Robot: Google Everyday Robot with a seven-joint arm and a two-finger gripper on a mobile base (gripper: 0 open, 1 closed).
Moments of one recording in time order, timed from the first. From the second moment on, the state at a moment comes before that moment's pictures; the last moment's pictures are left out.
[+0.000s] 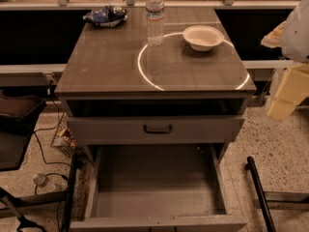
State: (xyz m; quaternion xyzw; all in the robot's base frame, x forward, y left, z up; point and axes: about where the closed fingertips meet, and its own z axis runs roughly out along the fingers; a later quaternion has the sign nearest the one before) arm 0.438 -0.216 0.977 -0.60 0.78 -0.04 0.16
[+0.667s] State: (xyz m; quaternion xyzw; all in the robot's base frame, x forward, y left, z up) arm 0.438 -0.216 0.980 -0.60 0.78 -0.04 0.16
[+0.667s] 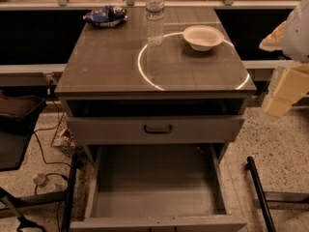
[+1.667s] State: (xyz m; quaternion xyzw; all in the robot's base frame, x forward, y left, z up) arm 0.438 -0.214 0.987 -0.60 0.78 -0.05 0.18
